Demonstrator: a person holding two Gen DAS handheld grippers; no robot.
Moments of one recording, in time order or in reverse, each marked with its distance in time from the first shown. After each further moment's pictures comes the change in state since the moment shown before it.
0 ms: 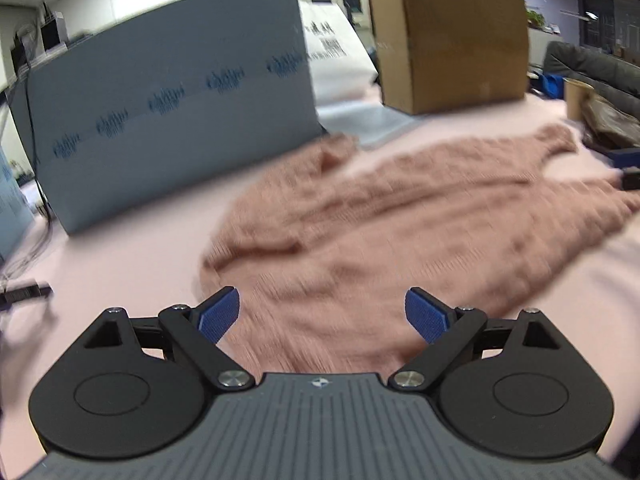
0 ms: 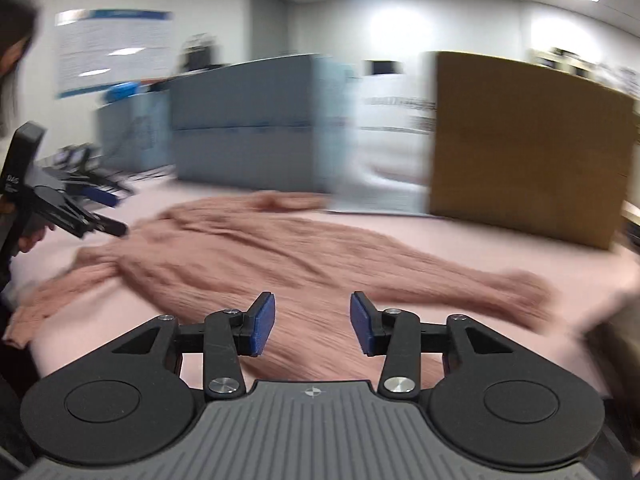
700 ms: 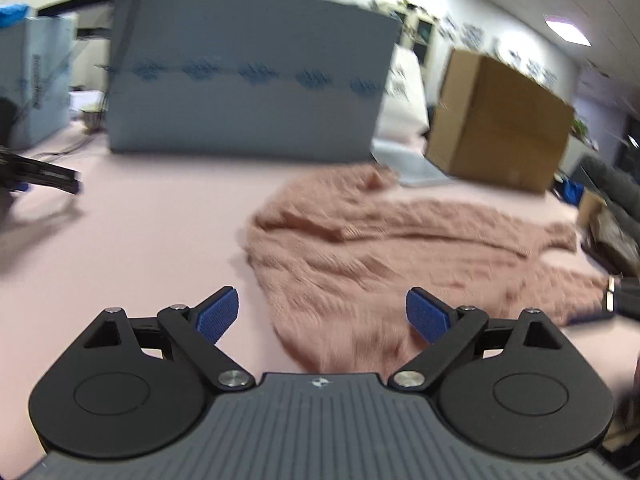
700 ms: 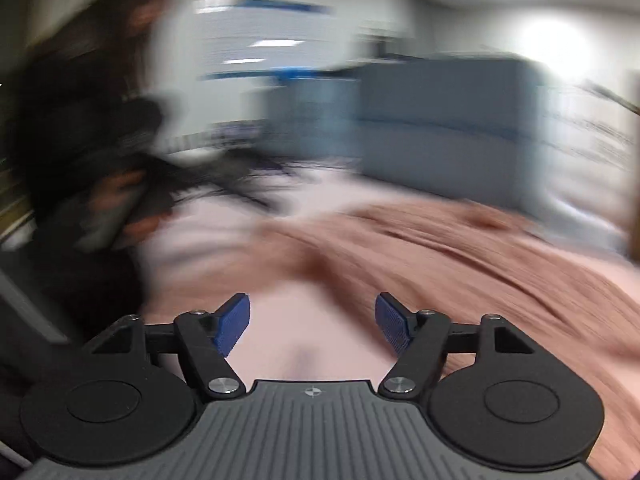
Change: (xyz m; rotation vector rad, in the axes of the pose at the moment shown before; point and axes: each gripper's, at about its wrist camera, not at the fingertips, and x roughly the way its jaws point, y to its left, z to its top) left arm -0.068 0.053 -0.036 -0.384 -0.172 0.015; right arm 0.030 0.132 0.001 -0.270 -0.002 0.580
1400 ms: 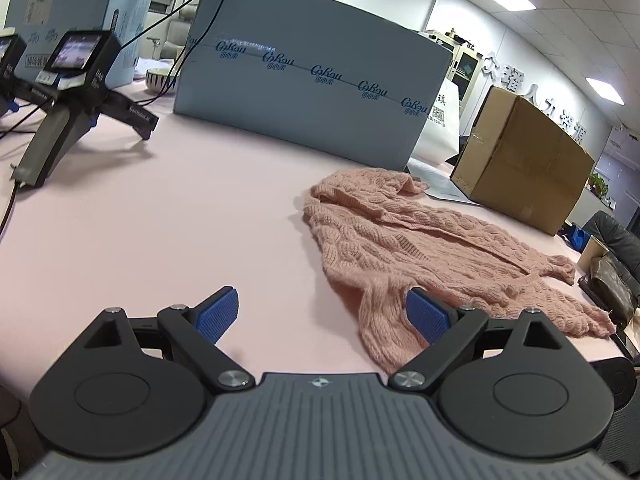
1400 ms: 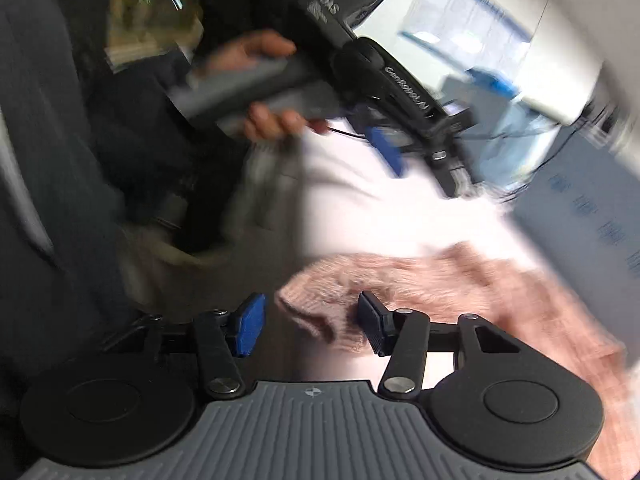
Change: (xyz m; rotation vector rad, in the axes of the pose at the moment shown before) left arm -0.044 0.034 -0.049 -0.177 -0.016 0.031; right arm 0.082 0.084 -0.024 -0.515 0.146 -0.044
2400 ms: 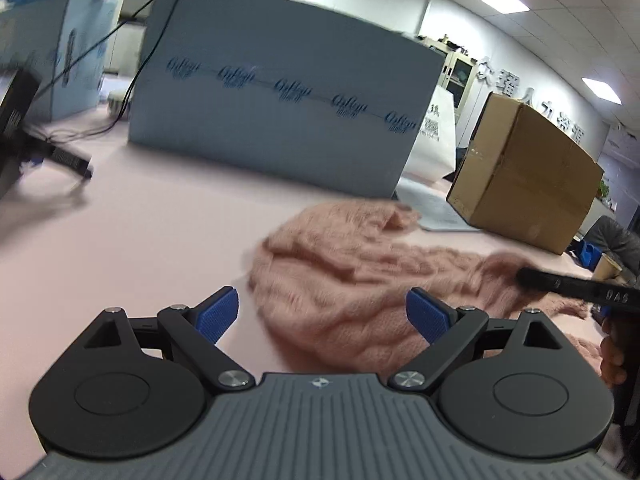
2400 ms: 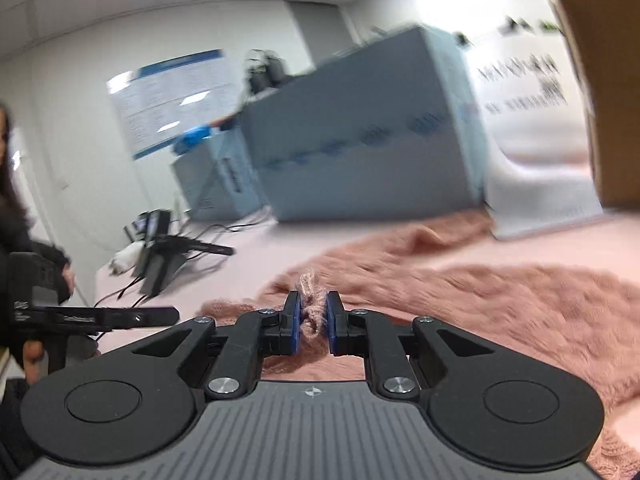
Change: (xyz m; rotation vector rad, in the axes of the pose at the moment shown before) left arm 0.087 -0.064 0.060 0.092 -0.088 0.028; right arm -0.059 -0.240 -0.100 1.095 -0.177 -0.214
